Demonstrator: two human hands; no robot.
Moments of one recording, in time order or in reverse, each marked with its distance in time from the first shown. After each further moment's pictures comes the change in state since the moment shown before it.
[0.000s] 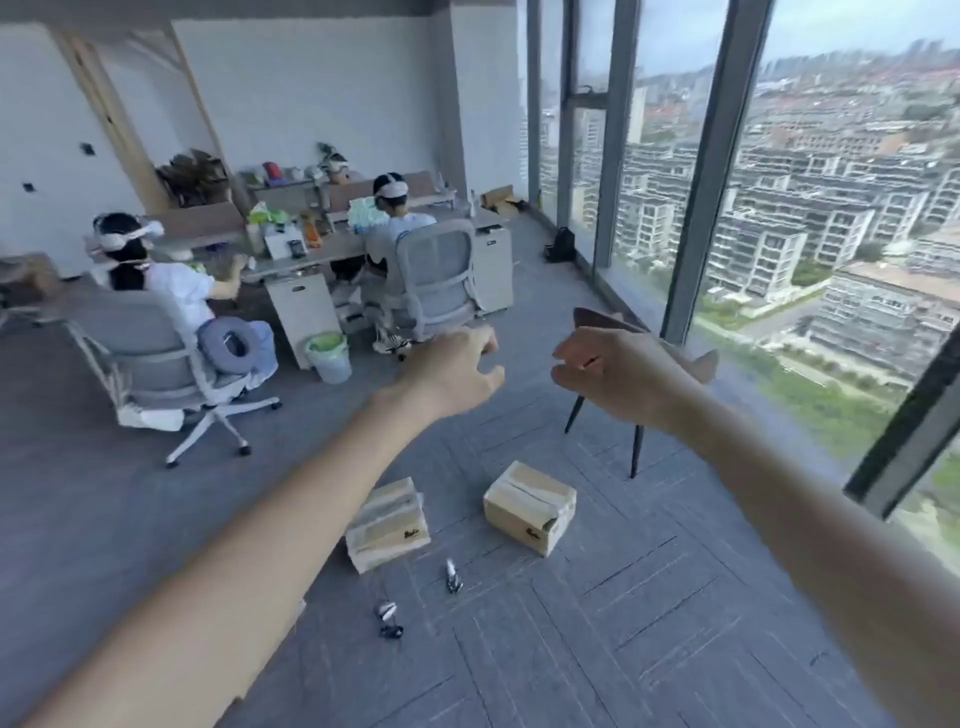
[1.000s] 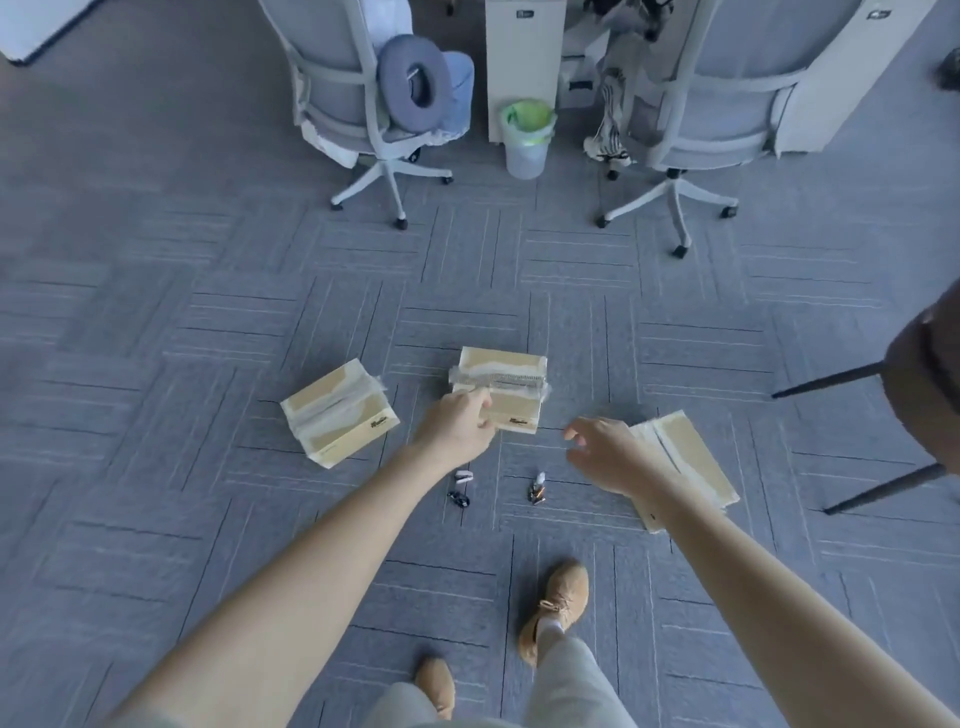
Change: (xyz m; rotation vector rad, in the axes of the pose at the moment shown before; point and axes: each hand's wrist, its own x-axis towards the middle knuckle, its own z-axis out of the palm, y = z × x) left_hand 0.097 -0.399 0.268 -0.203 -0.215 -0.790; right_hand 0.417 0.076 0.444 -0.149 -0.847 -0.166
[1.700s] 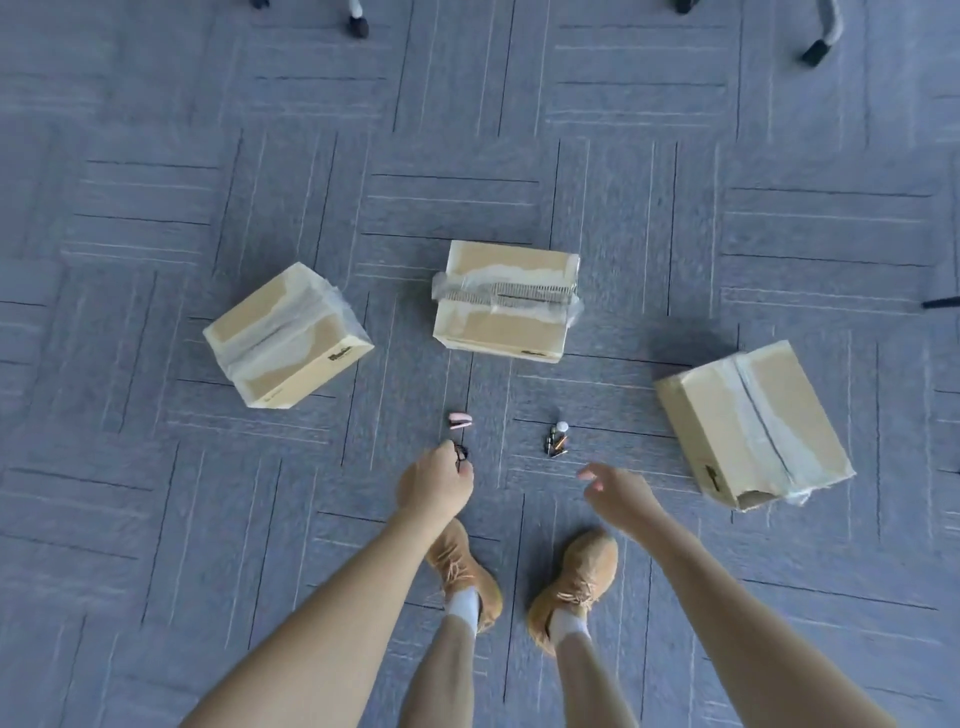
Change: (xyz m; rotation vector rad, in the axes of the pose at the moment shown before) left_hand 0.185 -0.161 0.296 -0.014 -0.328 -0.596; right_hand 0.282 0.171 0.222 0.253 -0.388 0.336
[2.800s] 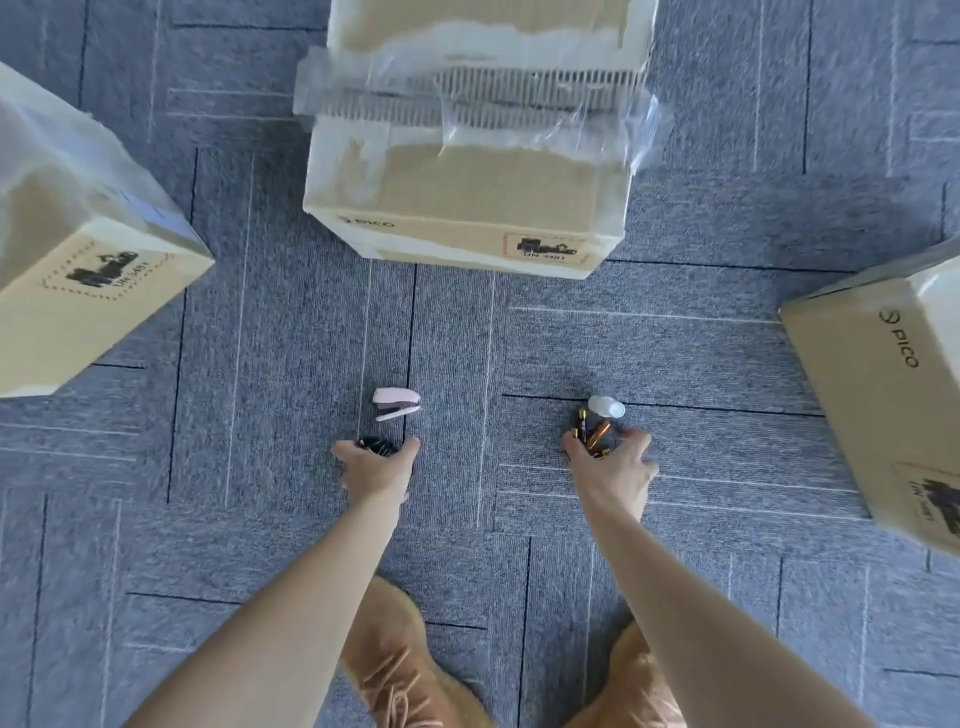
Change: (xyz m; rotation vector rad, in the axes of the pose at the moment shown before) left_hand 0.361 -0.123 0.337 -0.787 0.125 -0.609; right_hand 0.429 0.120 0.236 0.508 0.506 0.512
